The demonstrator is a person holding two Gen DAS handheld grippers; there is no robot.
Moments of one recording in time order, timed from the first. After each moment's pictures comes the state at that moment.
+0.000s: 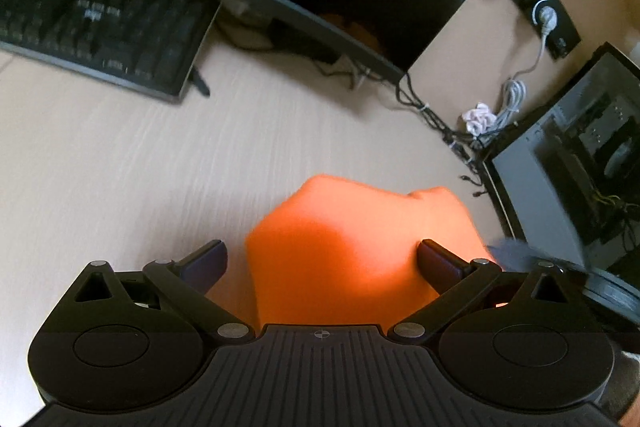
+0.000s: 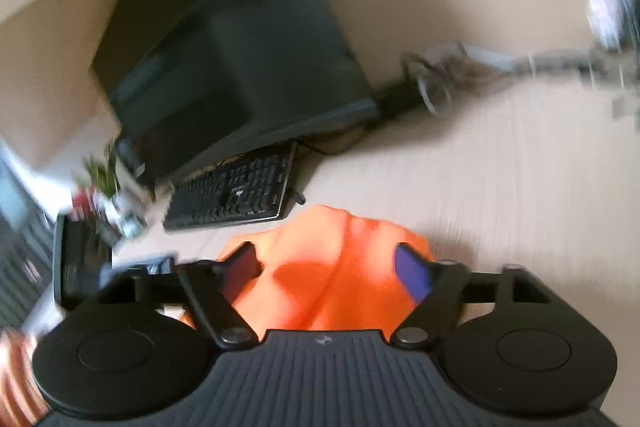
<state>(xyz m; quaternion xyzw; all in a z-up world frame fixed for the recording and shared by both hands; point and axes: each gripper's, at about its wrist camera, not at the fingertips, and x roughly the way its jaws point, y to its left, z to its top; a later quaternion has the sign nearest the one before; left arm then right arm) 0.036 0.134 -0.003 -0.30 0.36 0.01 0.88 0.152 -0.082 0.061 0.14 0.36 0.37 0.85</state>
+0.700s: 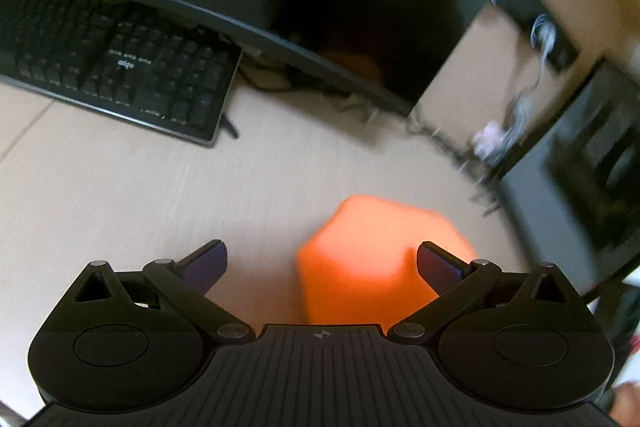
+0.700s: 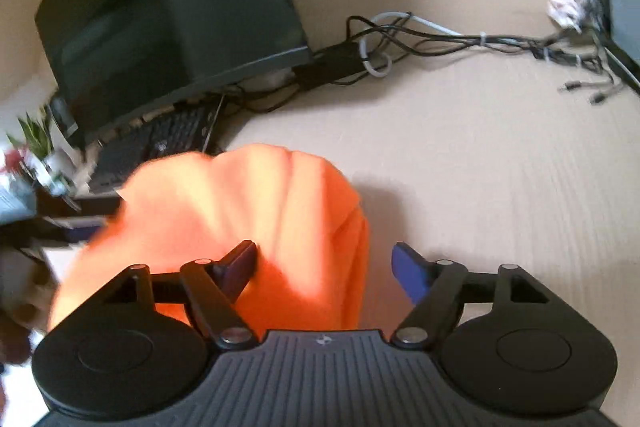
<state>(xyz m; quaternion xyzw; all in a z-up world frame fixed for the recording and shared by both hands) 0.021 0.134 0.019 -0.24 0.36 0.06 0.90 0.162 -0.091 0.042 0.07 0.36 0.30 0.88</state>
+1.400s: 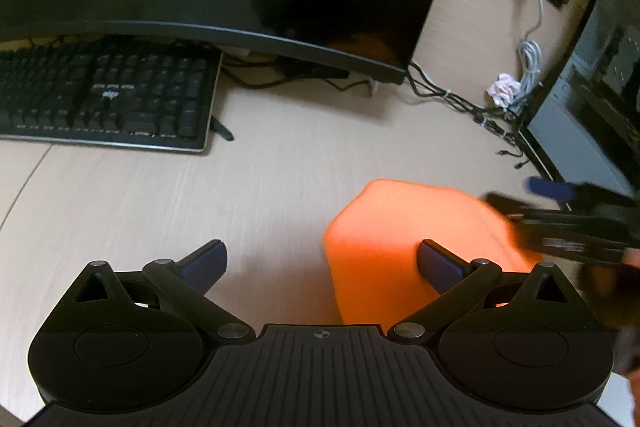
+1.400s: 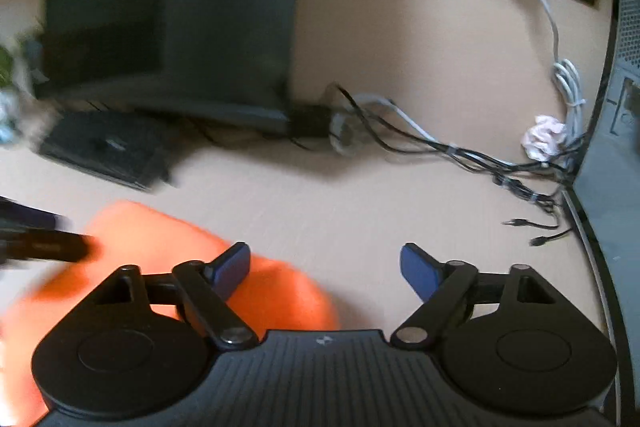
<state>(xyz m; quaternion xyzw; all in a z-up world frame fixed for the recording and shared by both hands) 0.034 0.105 0.021 -0.15 0.37 0.05 0.92 0.152 -0.079 0.086 -0.06 0.28 0.27 0.92</state>
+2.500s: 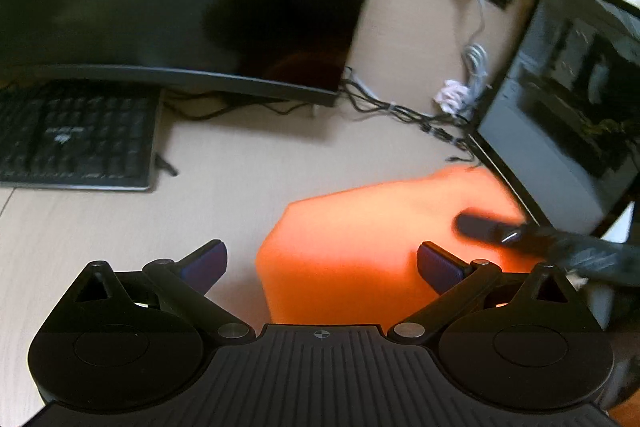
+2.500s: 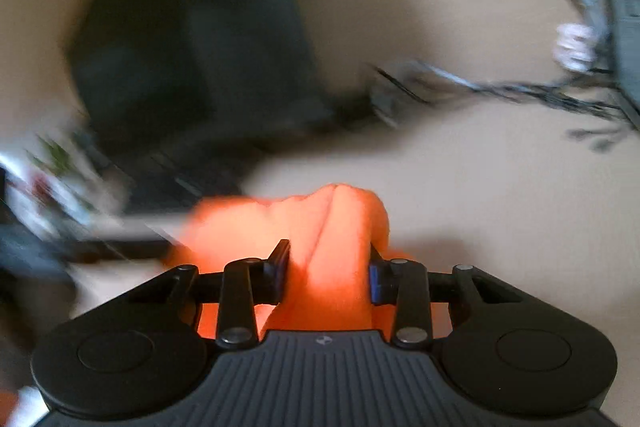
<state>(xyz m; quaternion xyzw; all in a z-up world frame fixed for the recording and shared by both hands) 0.040 0.084 0.038 -0.13 0.34 -0.01 0.93 0.154 -0.108 0.048 0.07 0.34 0.30 0.89</state>
